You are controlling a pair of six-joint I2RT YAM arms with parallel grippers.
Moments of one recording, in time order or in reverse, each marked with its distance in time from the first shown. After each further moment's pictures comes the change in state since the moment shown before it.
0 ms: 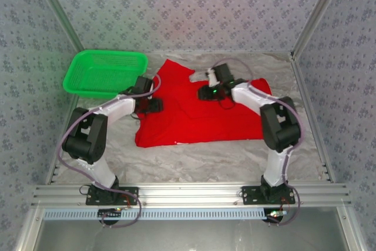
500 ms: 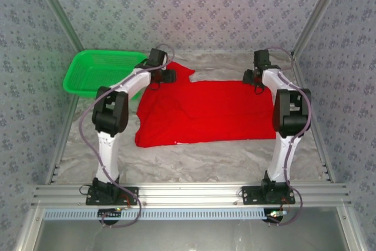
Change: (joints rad) left arm 0.000 0.501 0.705 -0.095 0.020 0.094; right arm -0.338 0.217 0.267 -0.166 0.344 -0.050
